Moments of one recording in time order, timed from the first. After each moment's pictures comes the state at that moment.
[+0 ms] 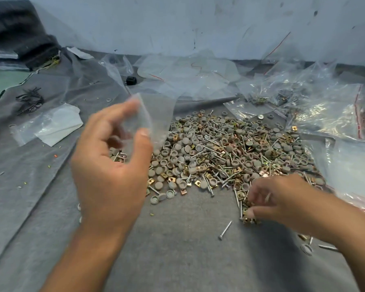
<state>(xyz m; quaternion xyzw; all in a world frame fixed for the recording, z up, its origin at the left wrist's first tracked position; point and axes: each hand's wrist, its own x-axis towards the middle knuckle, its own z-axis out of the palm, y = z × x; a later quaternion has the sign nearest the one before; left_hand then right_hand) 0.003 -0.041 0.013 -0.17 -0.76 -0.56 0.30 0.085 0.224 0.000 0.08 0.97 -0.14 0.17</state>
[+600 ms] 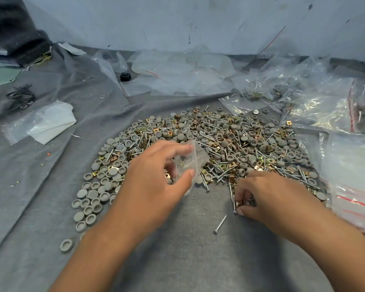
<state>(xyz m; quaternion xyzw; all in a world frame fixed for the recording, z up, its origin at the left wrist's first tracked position) 0.011 -0.020 -0.004 -0.30 -0.85 -0.42 0.06 0.088 0.199 -0.005 0.05 0.99 -0.03 0.13</state>
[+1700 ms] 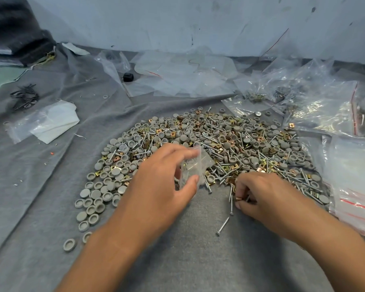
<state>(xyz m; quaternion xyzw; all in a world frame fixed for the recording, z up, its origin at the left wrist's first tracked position) 0.013 -0.020 -0.009 -0.33 -0.88 -0.33 0.05 0.086 0.205 -0.021 0.03 0.99 -0.12 0.05</state>
